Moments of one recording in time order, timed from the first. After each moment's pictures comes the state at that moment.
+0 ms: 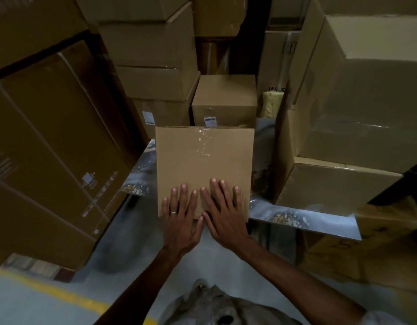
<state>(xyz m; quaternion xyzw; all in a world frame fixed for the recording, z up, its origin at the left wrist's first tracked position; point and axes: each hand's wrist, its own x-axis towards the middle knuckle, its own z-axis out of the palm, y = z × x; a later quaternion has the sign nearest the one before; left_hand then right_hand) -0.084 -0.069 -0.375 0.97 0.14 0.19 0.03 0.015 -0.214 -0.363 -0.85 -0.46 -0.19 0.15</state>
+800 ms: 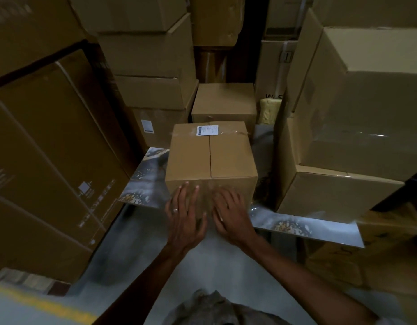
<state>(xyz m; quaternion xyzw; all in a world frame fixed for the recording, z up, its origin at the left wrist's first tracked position) -0.052 -0.057 -0.357 0.96 0.14 0.24 0.07 0.049 -0.205 -0.350 -0.80 -0.49 -0.18 0.30</state>
